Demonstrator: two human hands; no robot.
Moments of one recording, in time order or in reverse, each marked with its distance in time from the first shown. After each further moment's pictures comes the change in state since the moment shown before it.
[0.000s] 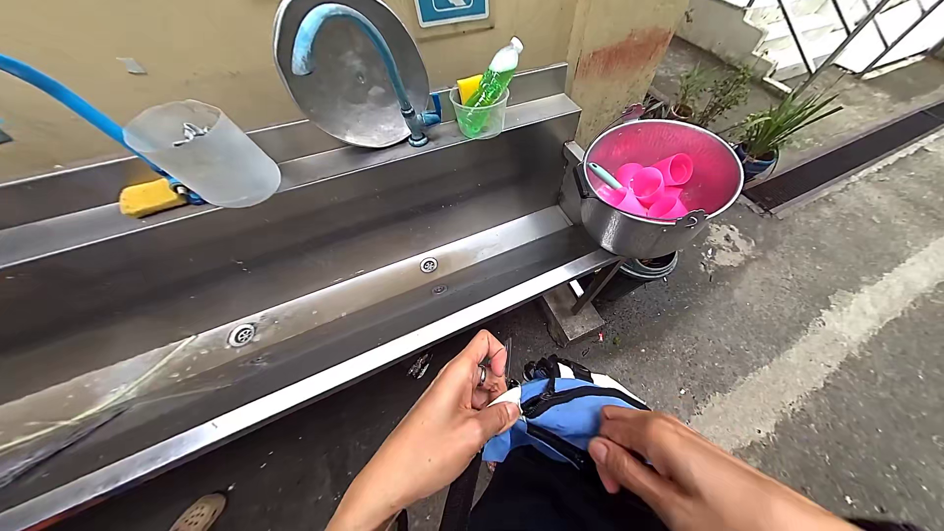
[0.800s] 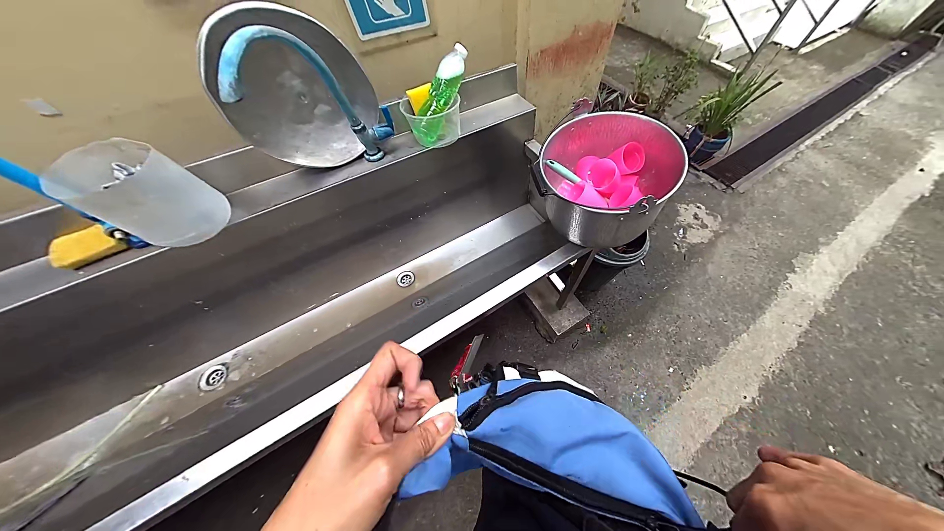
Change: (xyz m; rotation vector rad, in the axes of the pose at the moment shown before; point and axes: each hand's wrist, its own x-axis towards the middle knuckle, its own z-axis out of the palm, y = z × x) left_hand -0.021 0.027 -0.006 0.041 0.166 0.078; right_hand -0.092 -0.007 -0.059 -0.350 -0.529 0.397
